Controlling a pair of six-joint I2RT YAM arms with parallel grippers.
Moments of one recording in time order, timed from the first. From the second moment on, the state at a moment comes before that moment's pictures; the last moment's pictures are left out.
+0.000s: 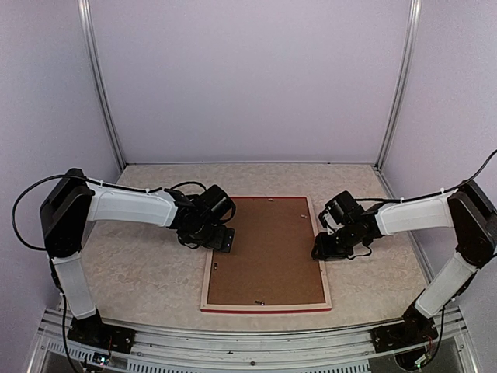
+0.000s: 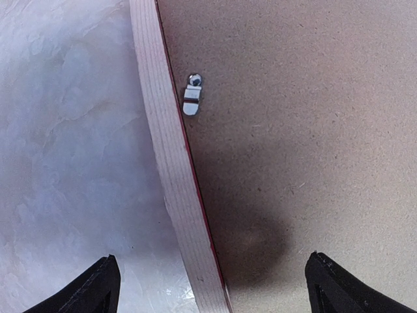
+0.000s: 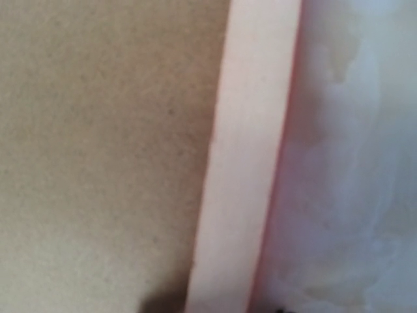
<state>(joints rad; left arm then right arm) -0.85 1.87 1.22 -0.50 -0.29 -0.54 0.59 1.60 0.79 -0.30 -0.09 0.50</state>
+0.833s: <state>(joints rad) -0.85 1.87 1.22 -0.50 -0.30 -0.53 0.58 1.62 0.80 -0.28 -0.11 0.58</state>
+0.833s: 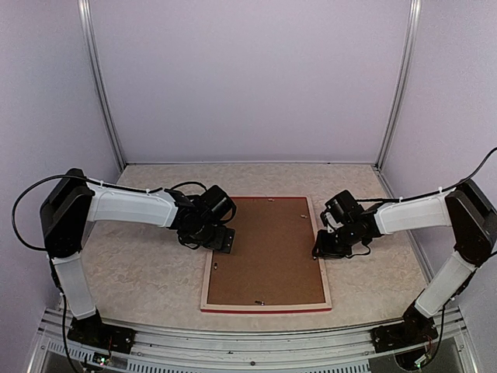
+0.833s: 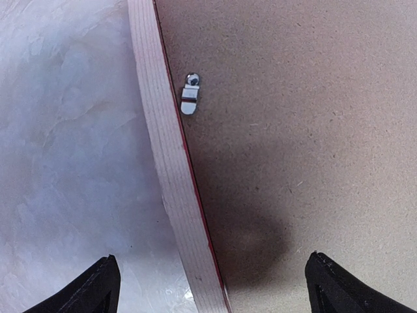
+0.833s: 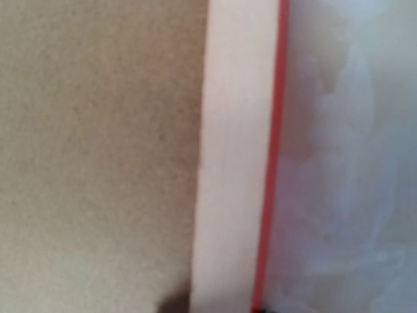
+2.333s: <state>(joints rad) -0.84 1.87 1.20 -0.48 -0.26 -0.53 0.50 1.78 1.07 -0.35 -0.09 0.42</state>
